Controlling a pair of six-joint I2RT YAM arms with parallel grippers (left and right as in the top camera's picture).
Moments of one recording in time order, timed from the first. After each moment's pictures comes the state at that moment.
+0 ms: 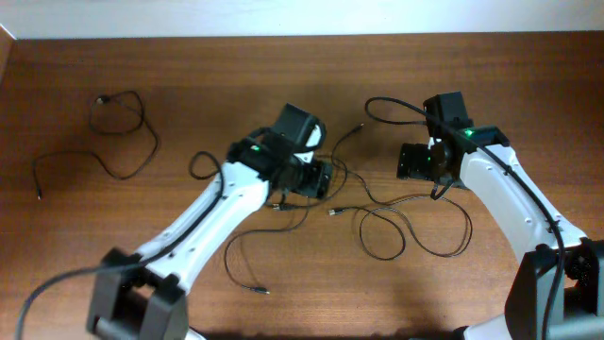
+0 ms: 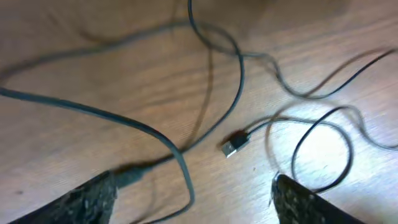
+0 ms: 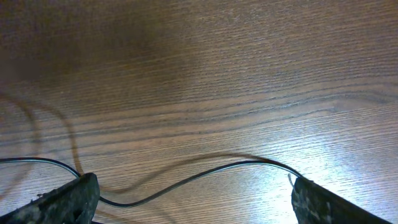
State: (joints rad) left arm -0.54 1.68 1.28 -0.78 0.12 -0.24; right arm 0.15 1.67 1.20 -0.84 0.10 0.34
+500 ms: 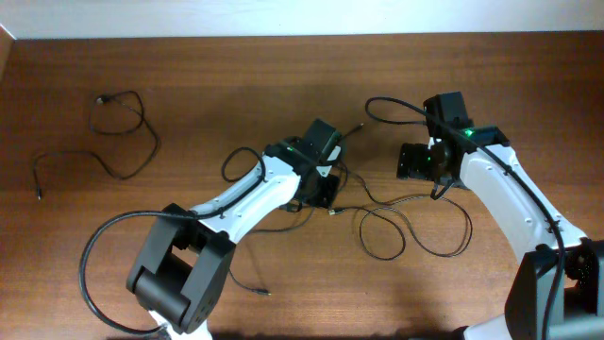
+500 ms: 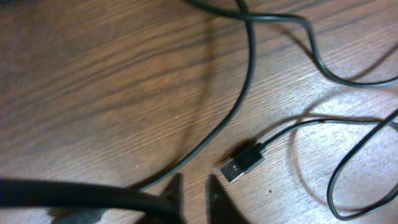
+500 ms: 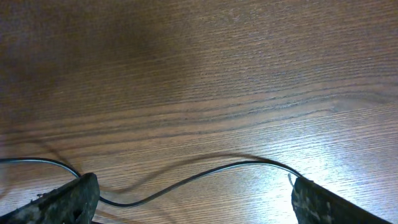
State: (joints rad) left arm -0.61 1.88 1.28 -0.70 0.11 -0.22; right arm 0.15 1.67 1.20 -0.84 0.10 0.35
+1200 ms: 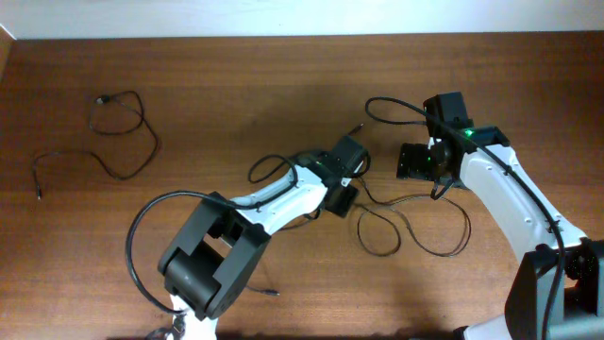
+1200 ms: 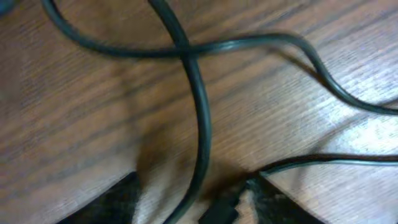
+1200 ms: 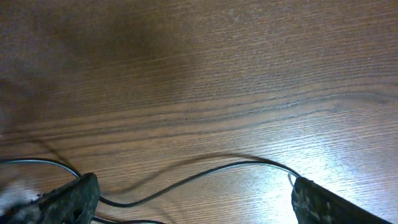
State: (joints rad) left arm -0.71 2.01 1.29 -0.55 -0.03 -0.17; right arm 0.15 1.67 1.20 -0.84 0.10 0.34
